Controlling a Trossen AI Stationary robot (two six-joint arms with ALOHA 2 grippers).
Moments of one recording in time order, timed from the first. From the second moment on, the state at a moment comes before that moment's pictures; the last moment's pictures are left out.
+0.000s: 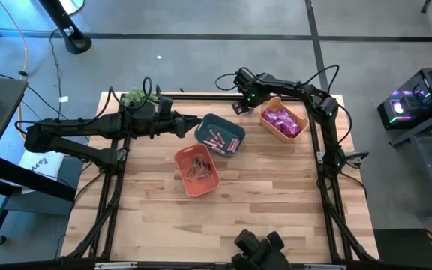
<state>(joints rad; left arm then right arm) 0.11 1.09 0.98 -0.11 -0.22 -0.83 -0.71 2.12 1.61 -0.83 0.06 0.30</state>
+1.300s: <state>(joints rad) 0.10 1.08 0.98 -0.03 -0.07 -0.68 -0.34 1.79 1.61 -0.79 -0.07 0.23</state>
